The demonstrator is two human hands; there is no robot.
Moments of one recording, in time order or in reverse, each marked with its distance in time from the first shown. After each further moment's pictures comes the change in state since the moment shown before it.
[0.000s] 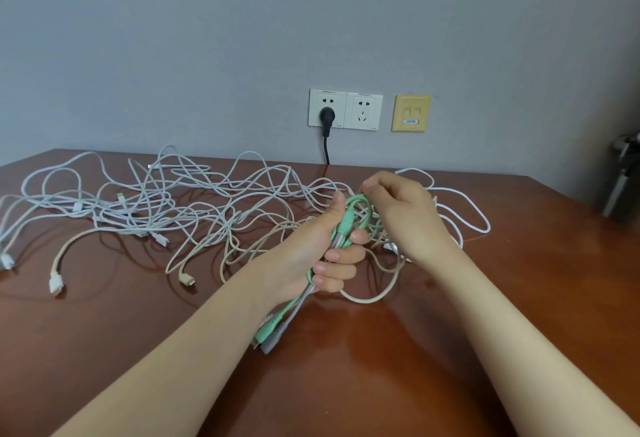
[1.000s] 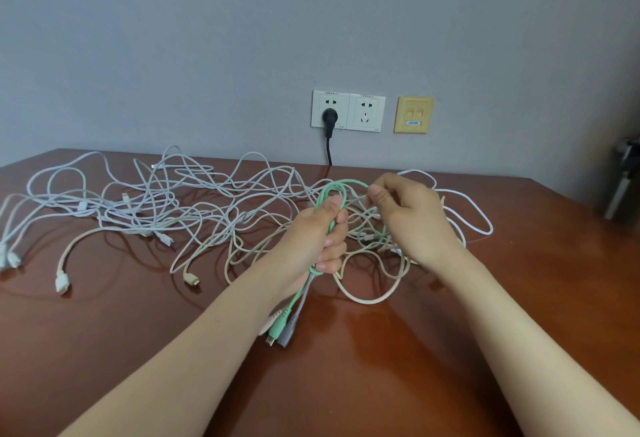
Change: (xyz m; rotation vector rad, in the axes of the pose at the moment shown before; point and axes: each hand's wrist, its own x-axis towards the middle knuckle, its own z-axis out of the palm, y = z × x) left_hand 0.008 0.002 -0.002 -0.029 0.282 0.253; right_hand 0.002 0.005 -0.003 -0.195 0.014 -0.047
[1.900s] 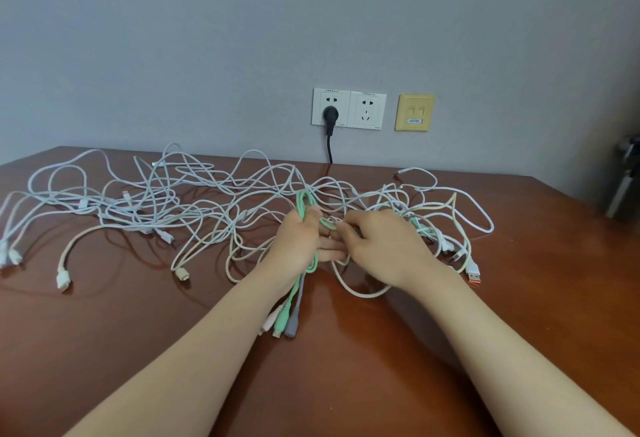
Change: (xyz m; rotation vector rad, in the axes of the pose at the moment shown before) left_hand 0.009 -0.014 -0.010 0.075 0.282 0.067; right_hand -0.012 -0.003 0.024 -0.387 -0.304 -0.073
